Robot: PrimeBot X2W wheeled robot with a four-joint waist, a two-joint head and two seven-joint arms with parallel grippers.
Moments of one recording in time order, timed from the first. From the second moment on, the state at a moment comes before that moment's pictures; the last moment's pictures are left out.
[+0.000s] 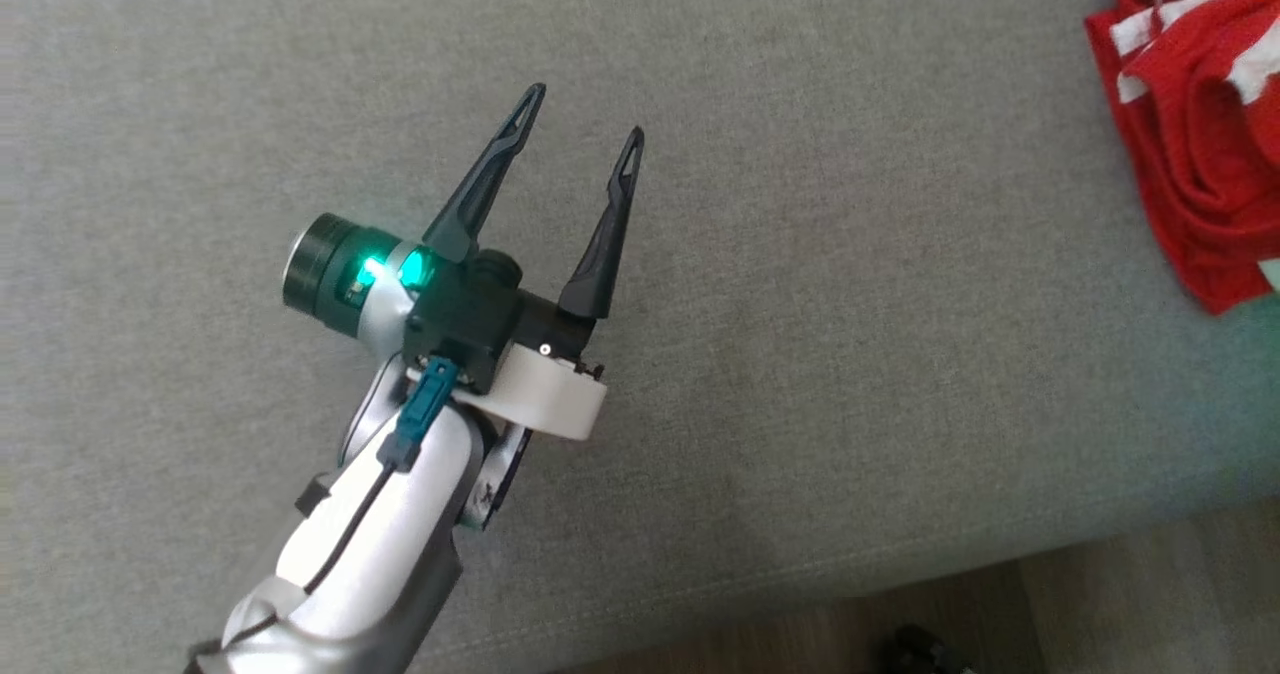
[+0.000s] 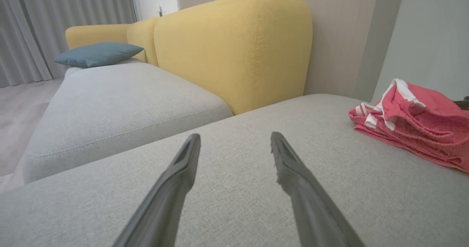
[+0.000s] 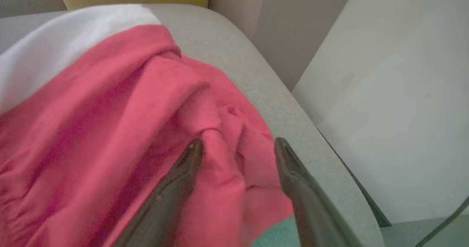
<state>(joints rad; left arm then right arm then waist) -0.47 0.15 -0.61 0.08 -0.10 0.19 -0.26 -0.64 -0.51 -0.18 0.78 0.29 0.13 0.14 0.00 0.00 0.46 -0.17</state>
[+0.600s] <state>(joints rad) -0.22 0.18 -0.50 0.04 -0.17 0.29 -0.26 -0.05 -0.11 -0.25 0.02 0.15 0.13 -0.03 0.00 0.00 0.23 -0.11</state>
